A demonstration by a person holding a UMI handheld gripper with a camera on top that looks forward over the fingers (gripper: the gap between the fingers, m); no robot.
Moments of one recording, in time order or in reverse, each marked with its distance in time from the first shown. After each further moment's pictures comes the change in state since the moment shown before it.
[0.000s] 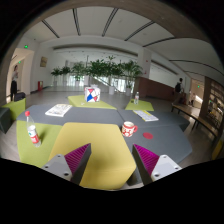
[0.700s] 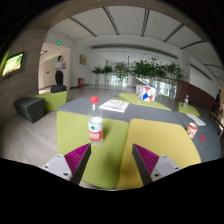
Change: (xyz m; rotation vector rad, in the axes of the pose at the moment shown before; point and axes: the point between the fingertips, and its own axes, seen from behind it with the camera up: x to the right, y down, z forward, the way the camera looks) arm -0.331 0.052 -0.005 0.018 -0.439 -0.098
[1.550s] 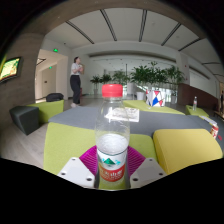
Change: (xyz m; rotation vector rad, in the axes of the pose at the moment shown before) arm -0.077 -0.032 0.232 0.113 0.007 0.048
